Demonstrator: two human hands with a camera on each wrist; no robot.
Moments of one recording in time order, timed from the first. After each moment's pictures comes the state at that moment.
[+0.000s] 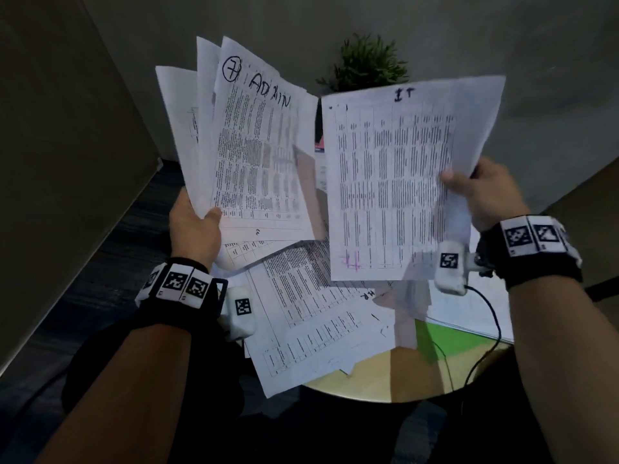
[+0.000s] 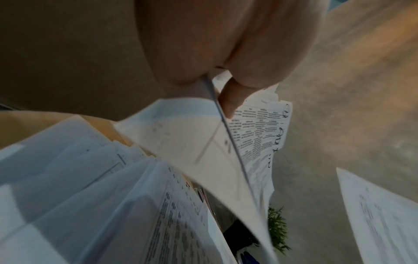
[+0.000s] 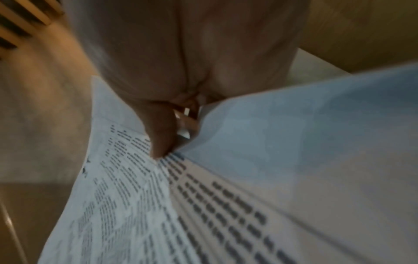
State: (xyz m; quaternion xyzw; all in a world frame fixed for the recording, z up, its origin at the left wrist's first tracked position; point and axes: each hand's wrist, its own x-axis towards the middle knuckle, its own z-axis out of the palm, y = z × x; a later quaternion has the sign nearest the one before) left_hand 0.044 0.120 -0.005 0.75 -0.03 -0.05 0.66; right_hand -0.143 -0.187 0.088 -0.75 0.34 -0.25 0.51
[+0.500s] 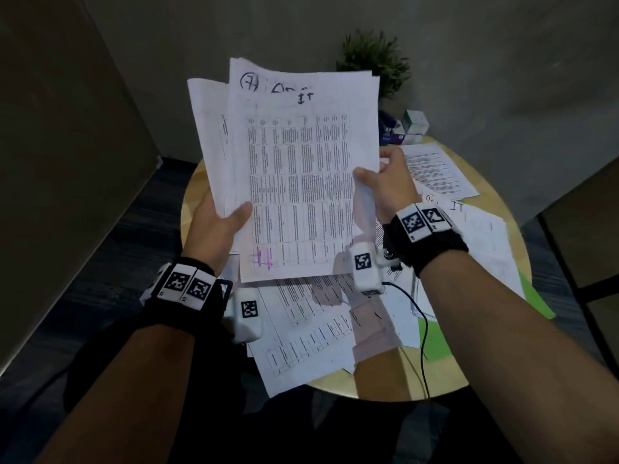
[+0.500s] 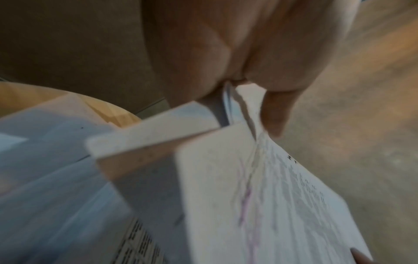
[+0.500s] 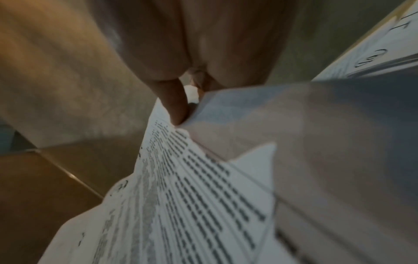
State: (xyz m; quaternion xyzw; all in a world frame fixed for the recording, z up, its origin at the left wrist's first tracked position) left_hand 0.026 0.114 0.007 0.66 -0.10 -0.19 0.72; right_hand -0.055 -0.117 0.051 -0.70 0.32 -0.23 0.60
